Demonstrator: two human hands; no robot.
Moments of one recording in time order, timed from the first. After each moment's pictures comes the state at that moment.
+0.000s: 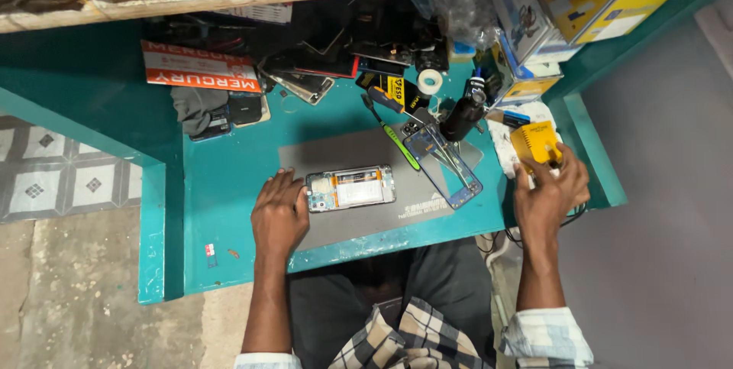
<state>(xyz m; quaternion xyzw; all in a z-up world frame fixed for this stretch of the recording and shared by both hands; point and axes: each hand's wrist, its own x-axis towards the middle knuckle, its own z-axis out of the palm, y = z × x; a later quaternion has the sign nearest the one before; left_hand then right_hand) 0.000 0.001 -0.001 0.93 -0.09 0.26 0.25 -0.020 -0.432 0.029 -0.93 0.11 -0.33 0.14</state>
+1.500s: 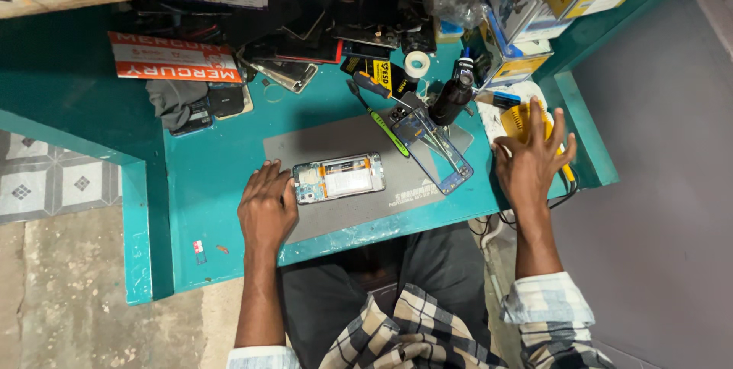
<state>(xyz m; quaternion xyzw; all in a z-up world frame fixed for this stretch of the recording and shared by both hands) 0.002 0.000 -0.008 0.93 -0.08 0.25 0.24 0.002 -0.440 0.030 -0.96 0.03 -0.26 0.03</state>
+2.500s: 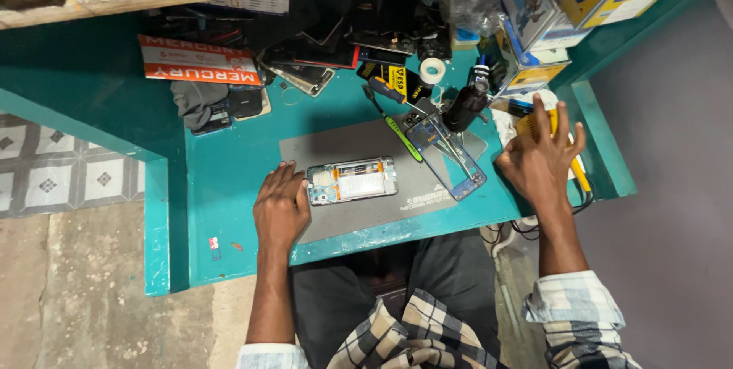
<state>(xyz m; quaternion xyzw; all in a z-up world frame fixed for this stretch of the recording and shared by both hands) 0.002 0.003 -0.011 0.93 -0.09 0.26 0.24 0.026 -0.459 0.027 -0.97 -0.04 -0.24 0.00</state>
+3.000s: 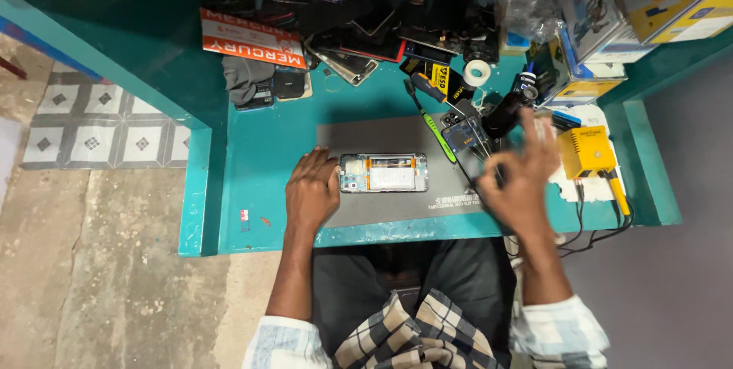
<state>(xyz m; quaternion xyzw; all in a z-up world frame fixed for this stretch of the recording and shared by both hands) 0.001 0.003 -0.007 0.92 -0.09 0.27 0.26 0.009 -0.352 0.061 -0.92 -0.15 -0.28 0.22</state>
